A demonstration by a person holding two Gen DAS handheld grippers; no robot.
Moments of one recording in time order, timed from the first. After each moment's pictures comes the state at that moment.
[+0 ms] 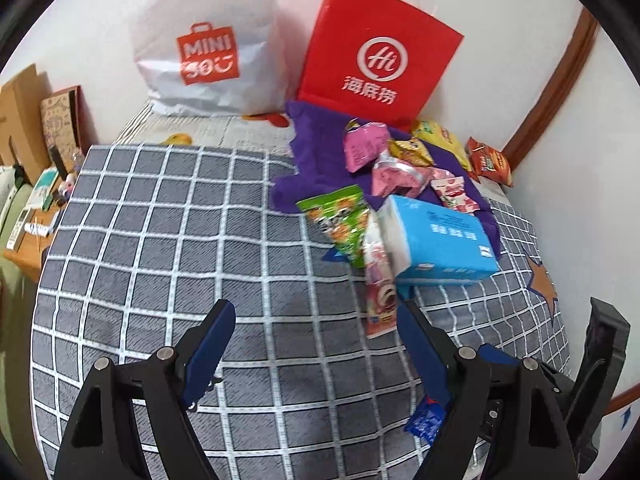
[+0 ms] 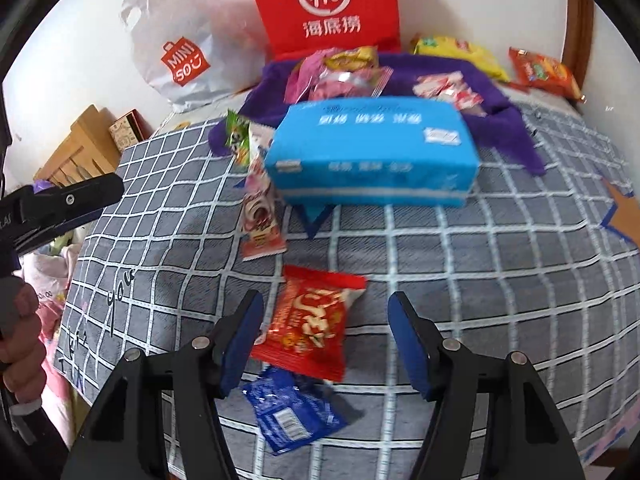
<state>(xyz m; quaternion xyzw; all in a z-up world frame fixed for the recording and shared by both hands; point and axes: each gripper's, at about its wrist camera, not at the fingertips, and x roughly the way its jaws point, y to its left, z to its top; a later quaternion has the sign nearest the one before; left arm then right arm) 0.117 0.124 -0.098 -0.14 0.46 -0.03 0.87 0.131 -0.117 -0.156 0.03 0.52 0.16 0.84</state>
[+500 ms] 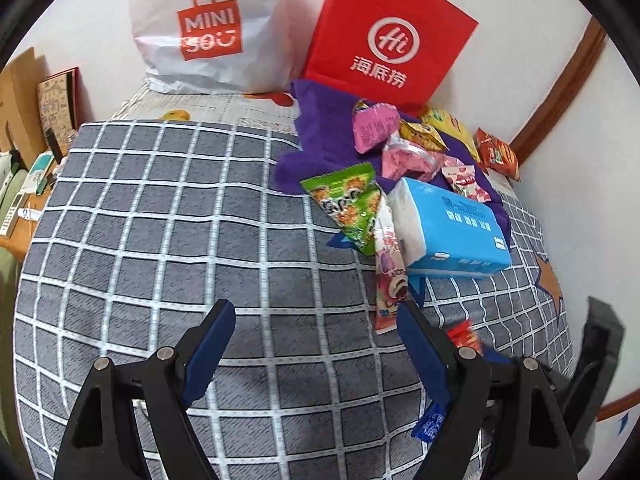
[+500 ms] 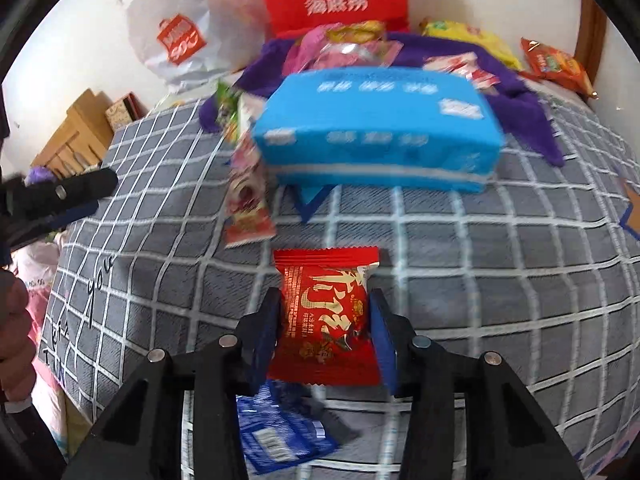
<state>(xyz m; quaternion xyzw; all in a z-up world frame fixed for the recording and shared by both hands) 0.132 0.114 -0.121 -0.14 0.48 -0.03 0.86 0.140 -0.119 -0.177 0.01 0.52 0.16 0.84</state>
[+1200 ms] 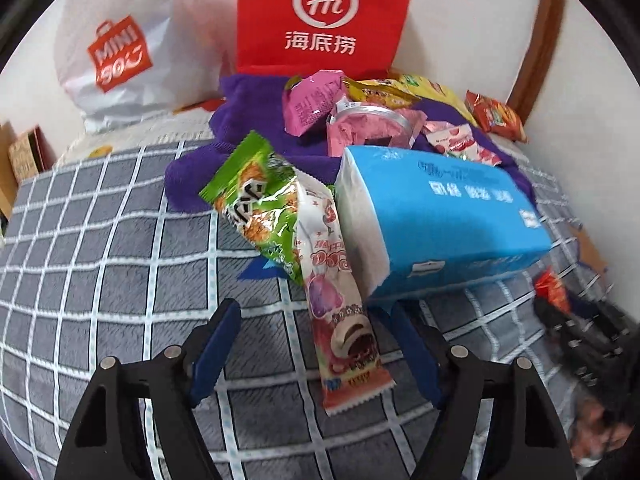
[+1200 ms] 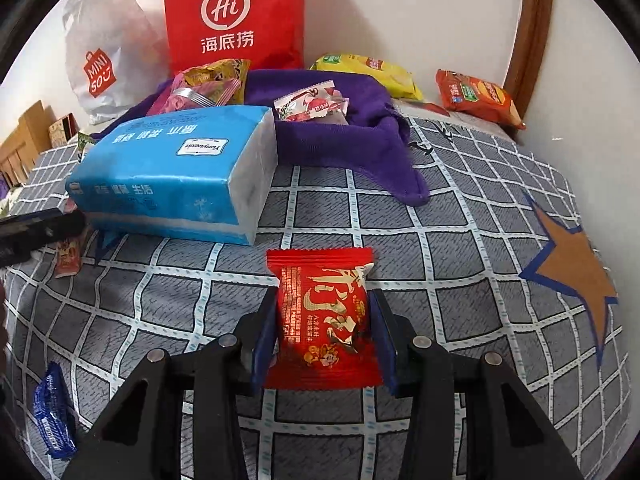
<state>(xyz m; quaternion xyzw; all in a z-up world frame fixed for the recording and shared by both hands) 0.181 0.030 -0.177 -0.03 0.45 -0.03 0.89 0.189 -0.233 -0.201 -0.05 0.44 0.08 0.89</state>
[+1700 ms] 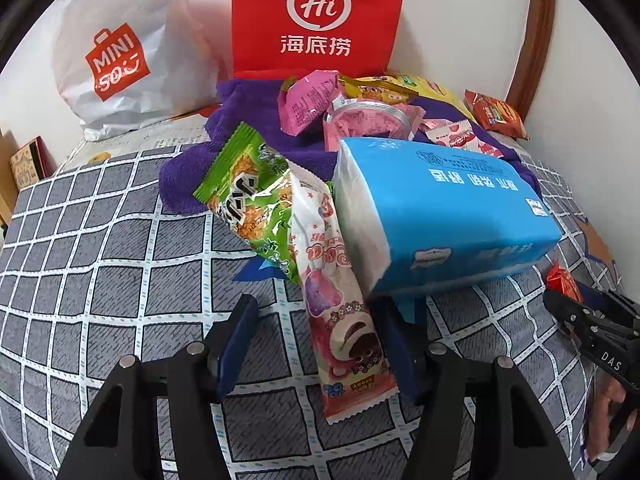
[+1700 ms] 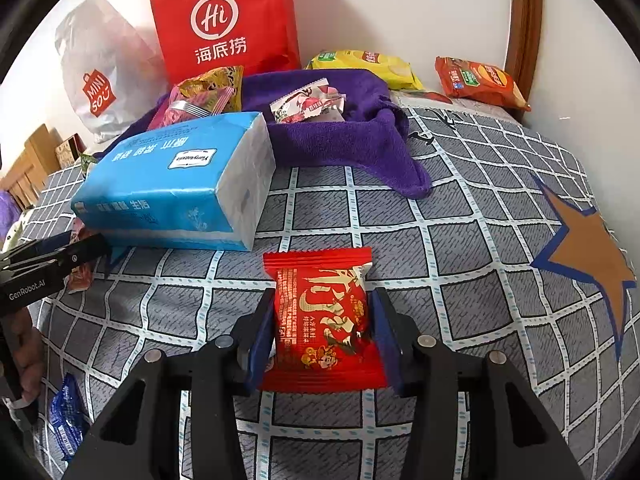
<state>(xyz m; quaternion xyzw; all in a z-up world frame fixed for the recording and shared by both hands) 0.177 0.030 -0.185 -0.03 0.43 -0.03 0.90 0.192 -0.238 -0.204 -0.01 0.45 0.09 0.89</state>
